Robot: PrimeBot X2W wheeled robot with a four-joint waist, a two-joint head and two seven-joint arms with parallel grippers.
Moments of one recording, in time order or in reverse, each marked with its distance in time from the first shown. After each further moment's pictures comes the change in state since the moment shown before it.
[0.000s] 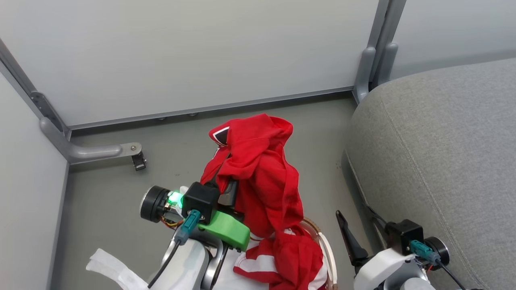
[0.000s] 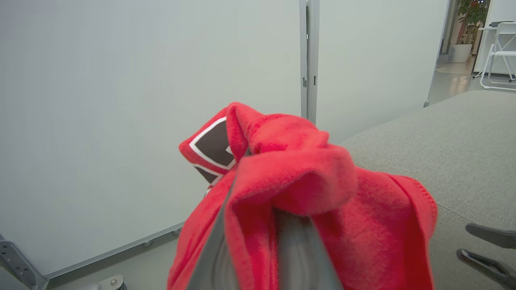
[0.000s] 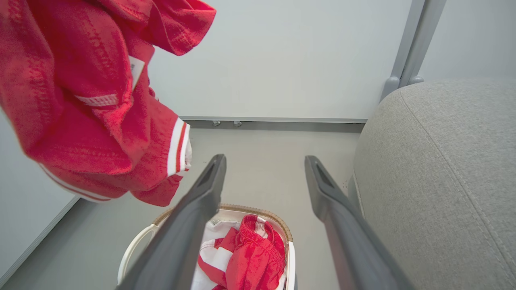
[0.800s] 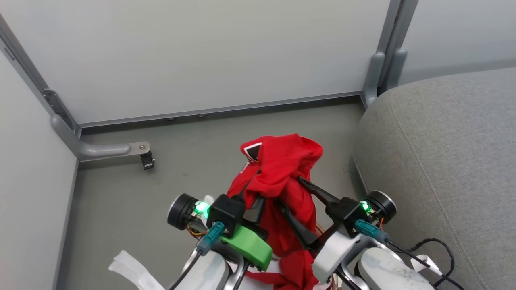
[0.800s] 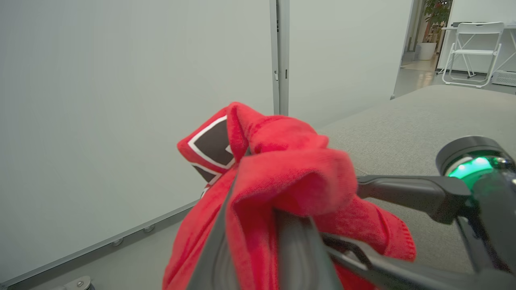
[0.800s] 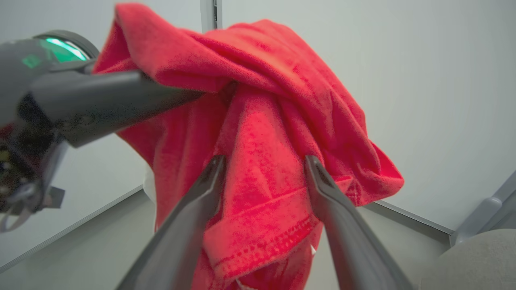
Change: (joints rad) left arm 0.001 0.000 -0.129 0.005 -0.063 -0.013 0.000; right arm -0.215 -0.061 0.364 -0.069 0.017 0.000 0.000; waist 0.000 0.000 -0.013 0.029
